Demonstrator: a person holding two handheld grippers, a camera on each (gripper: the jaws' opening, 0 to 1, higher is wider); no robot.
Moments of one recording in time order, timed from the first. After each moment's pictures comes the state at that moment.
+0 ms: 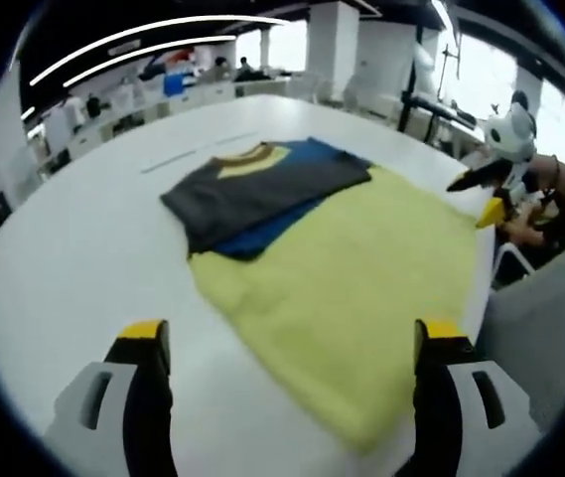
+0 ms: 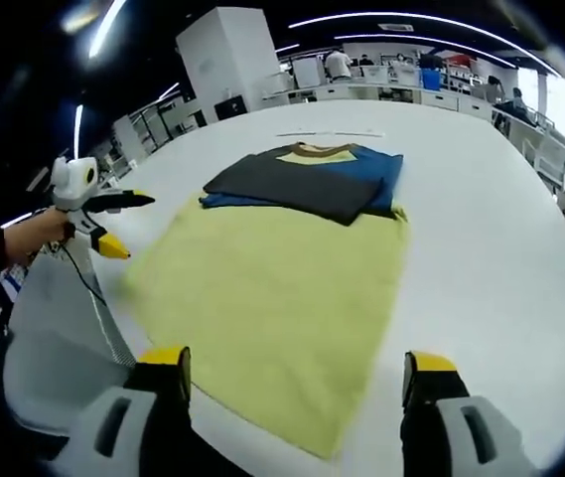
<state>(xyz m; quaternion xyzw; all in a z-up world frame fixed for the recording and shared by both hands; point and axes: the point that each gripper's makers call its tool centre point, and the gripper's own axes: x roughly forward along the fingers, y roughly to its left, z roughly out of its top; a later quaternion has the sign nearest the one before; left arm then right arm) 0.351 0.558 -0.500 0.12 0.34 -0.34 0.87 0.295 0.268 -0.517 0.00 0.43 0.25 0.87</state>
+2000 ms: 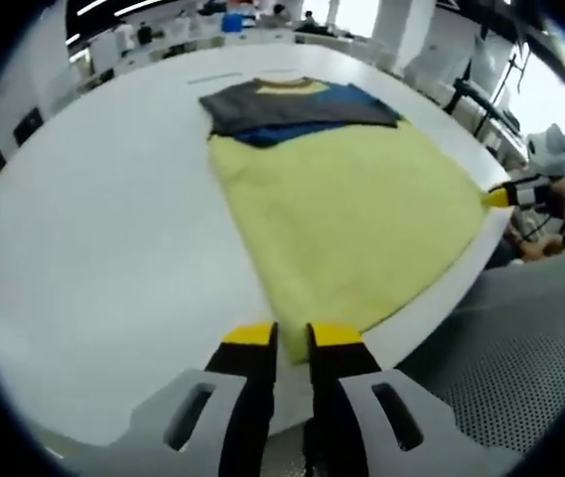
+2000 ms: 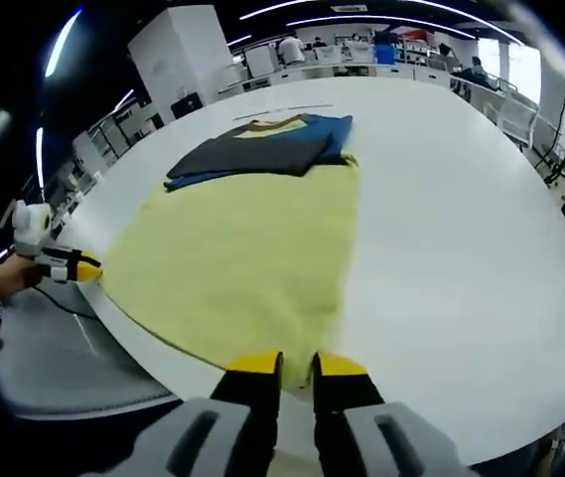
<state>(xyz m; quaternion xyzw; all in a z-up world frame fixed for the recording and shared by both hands) 0.267 0.586 -0.537 0.06 0.47 -0.22 0.85 0.261 0.238 -0.537 0.03 0.47 0.18 0.87</state>
